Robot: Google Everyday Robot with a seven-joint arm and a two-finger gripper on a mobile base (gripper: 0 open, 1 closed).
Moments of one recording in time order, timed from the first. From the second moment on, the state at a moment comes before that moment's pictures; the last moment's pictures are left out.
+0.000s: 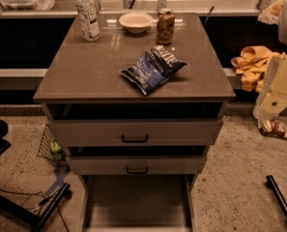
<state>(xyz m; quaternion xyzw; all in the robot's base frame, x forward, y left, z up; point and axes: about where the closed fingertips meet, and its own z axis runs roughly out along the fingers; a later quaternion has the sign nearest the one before) 0.435 -0.205 1.011 -0.60 0.77 -0.07 0.21</state>
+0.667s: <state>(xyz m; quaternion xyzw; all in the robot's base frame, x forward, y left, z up) 0.454 -0.198 1.023 -0.59 0.77 -0.07 0.23</state>
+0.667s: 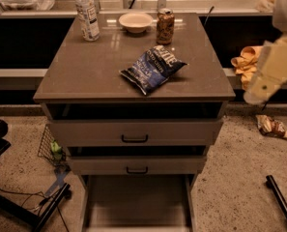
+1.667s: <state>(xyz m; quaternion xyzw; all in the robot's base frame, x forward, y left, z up) 0.648 -0.070 1.127 -0.49 0.70 0.06 0.51</state>
